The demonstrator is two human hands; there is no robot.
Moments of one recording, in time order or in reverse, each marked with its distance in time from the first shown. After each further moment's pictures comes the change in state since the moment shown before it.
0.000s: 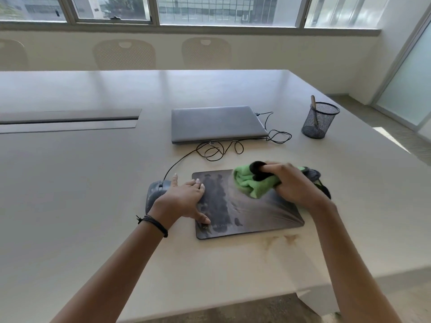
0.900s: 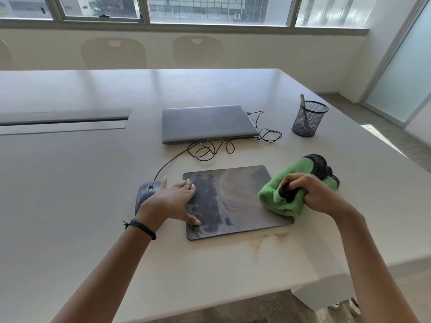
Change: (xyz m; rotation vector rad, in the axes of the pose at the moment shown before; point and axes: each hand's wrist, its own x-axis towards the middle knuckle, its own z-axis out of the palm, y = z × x) left_hand -0.001 -0.001 0.003 -0.051 -0.027 -0.004; right_hand -0.048 0.059 -0.016 0.110 -0.042 -0.028
